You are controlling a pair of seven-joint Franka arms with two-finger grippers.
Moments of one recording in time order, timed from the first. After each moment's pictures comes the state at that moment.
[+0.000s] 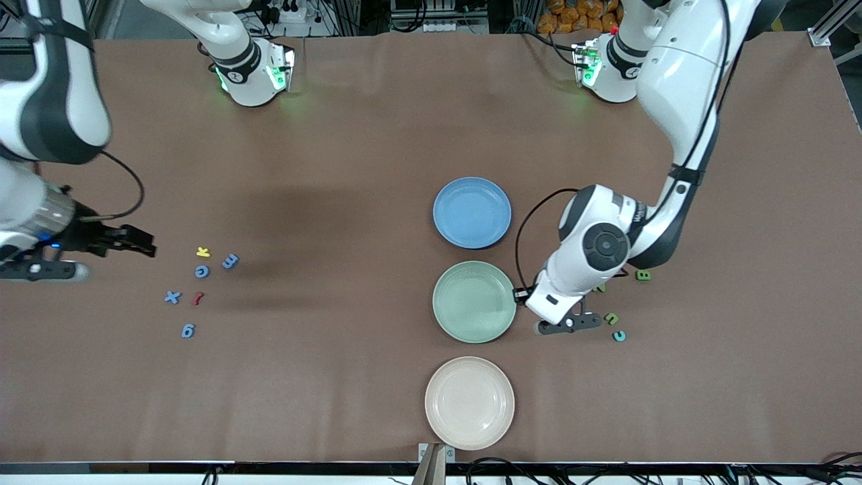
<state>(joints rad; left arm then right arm) -0.28 0.71 -0.20 -1.51 0.05 2.28 -0.60 -0.01 0.16 -0.05 -1.80 0.03 1.96 -0.04</state>
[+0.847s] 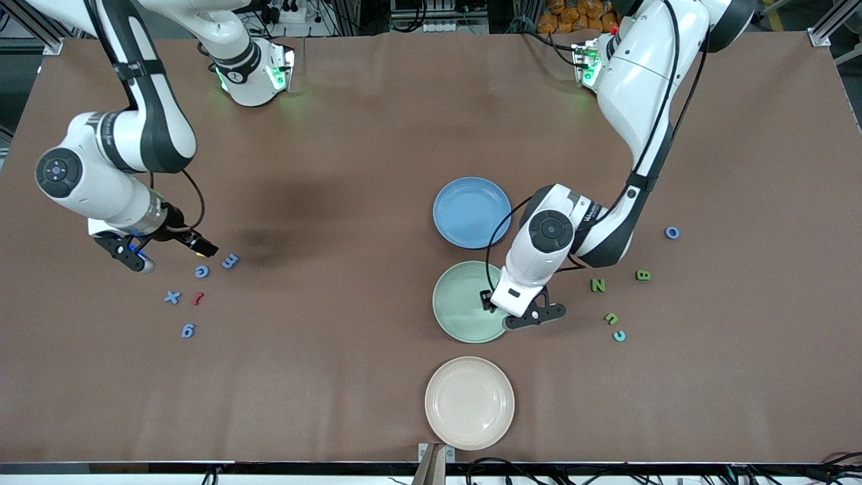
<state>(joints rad) -0.41 0.77 -0.13 -1.49 0.14 2.43 -0.83 0.06 0.15 -0.06 -2.18 0.05 2.27 0.59</state>
